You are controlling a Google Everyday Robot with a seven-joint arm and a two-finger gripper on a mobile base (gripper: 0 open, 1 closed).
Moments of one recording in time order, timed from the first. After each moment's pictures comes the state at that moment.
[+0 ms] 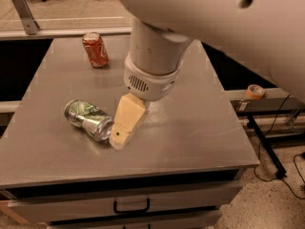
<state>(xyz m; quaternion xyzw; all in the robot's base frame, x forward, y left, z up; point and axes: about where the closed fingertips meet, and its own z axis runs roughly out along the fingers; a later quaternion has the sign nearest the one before) 0.437 0.010 0.907 -0.49 0.87 0.02 0.10</state>
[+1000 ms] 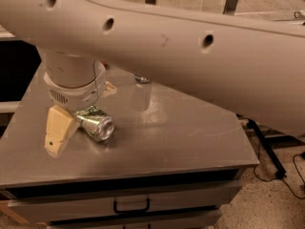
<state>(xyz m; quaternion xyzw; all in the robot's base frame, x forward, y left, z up) 0.439 0.137 0.885 -0.52 0.85 0.02 0.11</state>
